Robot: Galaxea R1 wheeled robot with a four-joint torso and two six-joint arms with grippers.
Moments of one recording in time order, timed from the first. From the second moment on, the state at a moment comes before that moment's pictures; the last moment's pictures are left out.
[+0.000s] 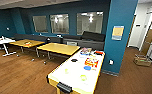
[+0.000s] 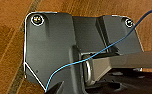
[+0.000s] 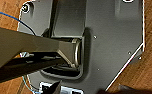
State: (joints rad) left arm 1.52 3.05 -2.73 0.11 -0.10 -0.07; right arm -1.52 3.08 -2.75 -0.23 -0.07 0.18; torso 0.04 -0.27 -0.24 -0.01
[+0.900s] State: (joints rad) left arm 1.52 3.06 -2.73 0.11 -0.10 -0.07; right arm -1.52 3.07 -2.75 -0.23 -0.07 0.18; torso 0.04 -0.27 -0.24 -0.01
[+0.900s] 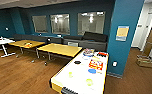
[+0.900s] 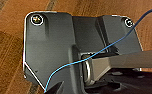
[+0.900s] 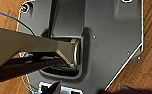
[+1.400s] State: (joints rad) left arm 1.52 3.05 -2.73 0.11 -0.10 -0.07; right arm -1.52 3.08 -2.75 -0.23 -0.07 0.18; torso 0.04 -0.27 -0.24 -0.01
